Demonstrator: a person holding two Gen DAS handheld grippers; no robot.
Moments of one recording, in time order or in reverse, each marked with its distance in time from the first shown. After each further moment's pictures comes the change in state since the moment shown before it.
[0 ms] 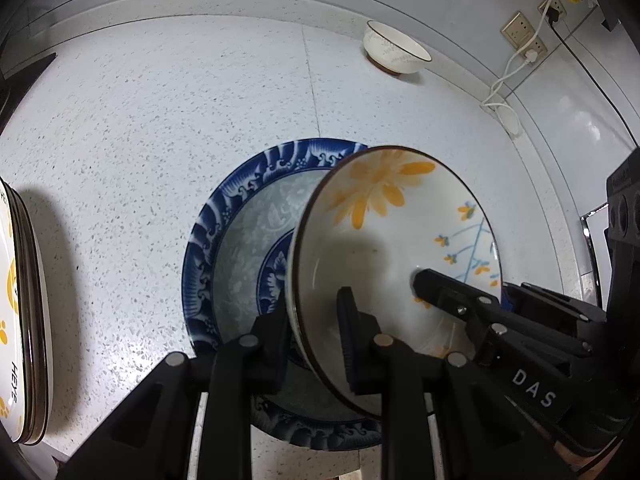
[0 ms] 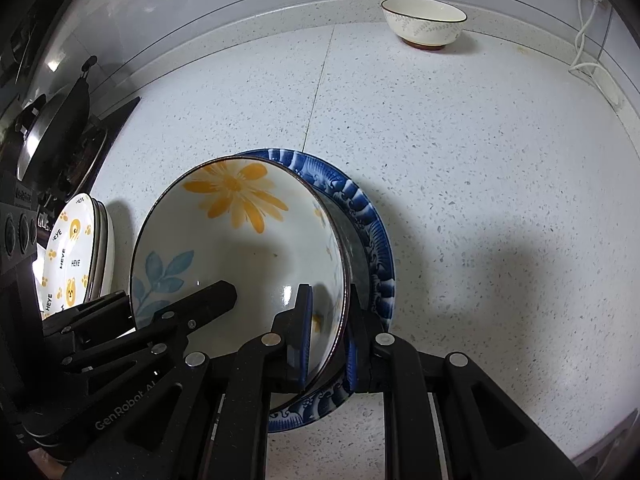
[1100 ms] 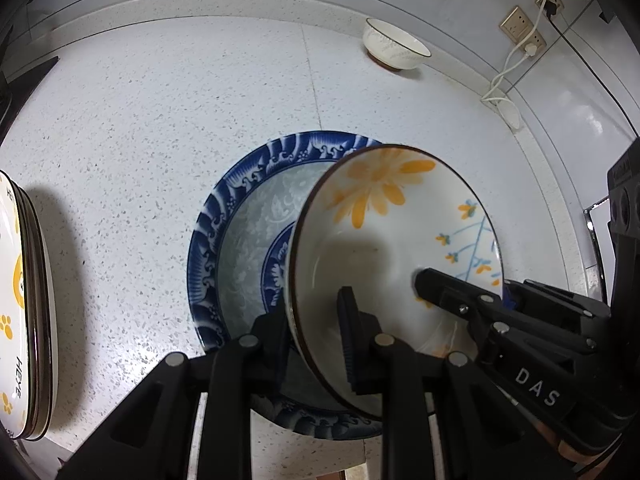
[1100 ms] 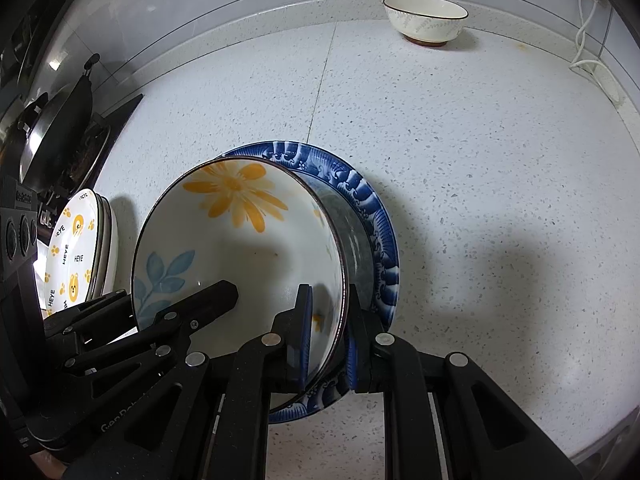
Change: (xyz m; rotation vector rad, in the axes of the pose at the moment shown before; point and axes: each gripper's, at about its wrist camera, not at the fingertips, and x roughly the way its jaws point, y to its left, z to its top) left arm -0.006 -0.003 -0.005 0.012 0.002 0.023; right arm 0.000 0.001 -0.004 -0.010 0.006 0.007
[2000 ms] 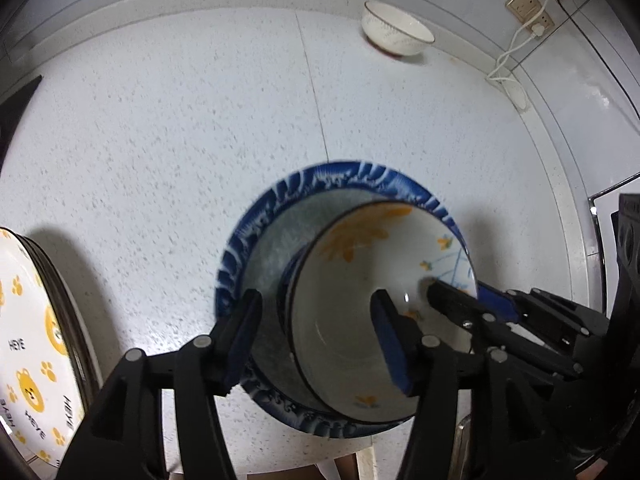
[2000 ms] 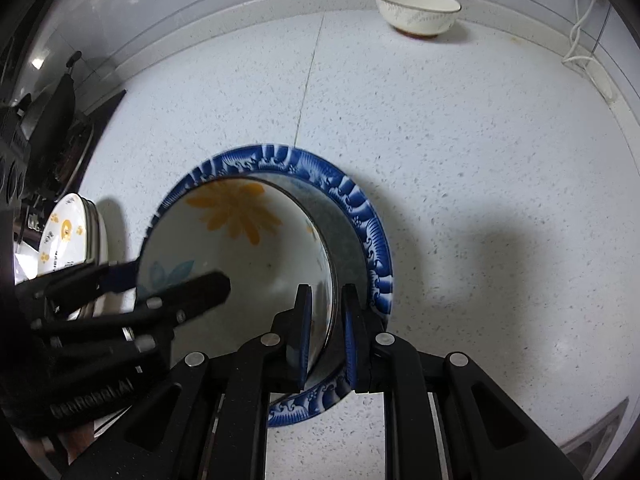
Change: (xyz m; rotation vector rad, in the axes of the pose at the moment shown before) left arm -0.007 -0.004 0.048 0.058 0.128 0.033; right arm -0.006 0.000 0.011 0.008 0.034 -0.053
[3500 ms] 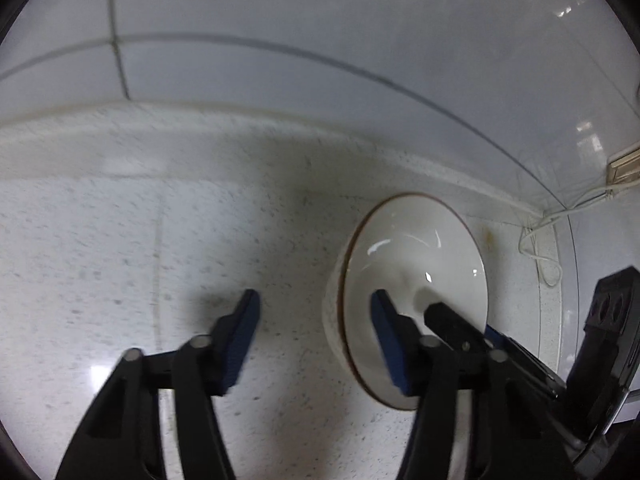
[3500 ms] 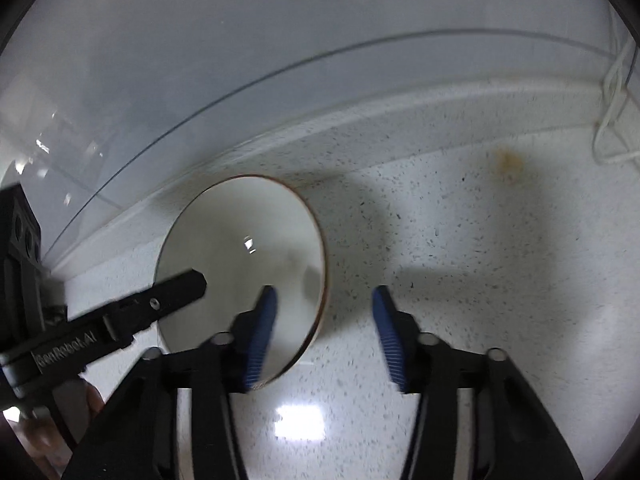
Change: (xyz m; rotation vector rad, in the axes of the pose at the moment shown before) left arm 0.160 -0.052 0.341 -0.134 -0.018 -0.119; right arm 0.114 -0.174 0.297 0.293 -0.103 0.095
